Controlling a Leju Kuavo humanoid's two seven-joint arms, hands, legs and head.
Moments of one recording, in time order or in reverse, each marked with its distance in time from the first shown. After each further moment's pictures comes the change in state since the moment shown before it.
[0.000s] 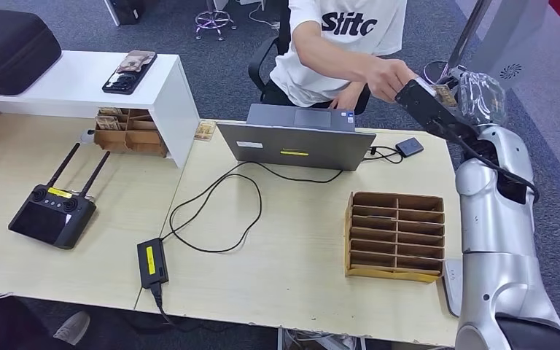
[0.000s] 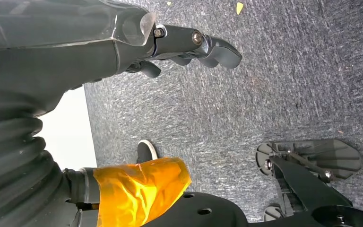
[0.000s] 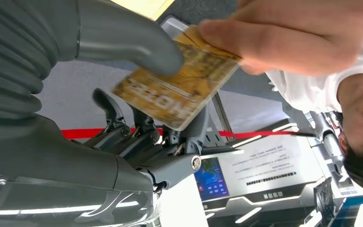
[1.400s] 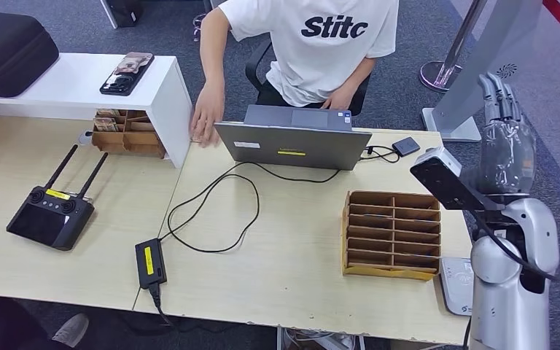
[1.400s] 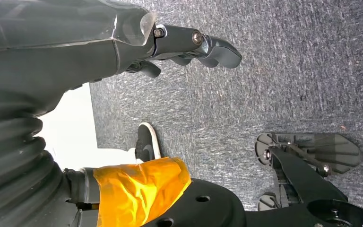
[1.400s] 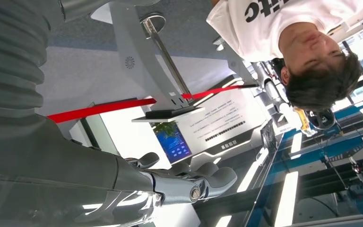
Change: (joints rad) left arm 0.006 -0.015 0.000 0.000 0.102 0.011 0.003; right arm 0.414 -0.016 0.018 -0.600 -0.148 -0.048 -0.129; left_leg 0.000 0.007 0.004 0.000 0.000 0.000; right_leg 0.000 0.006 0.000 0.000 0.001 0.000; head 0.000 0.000
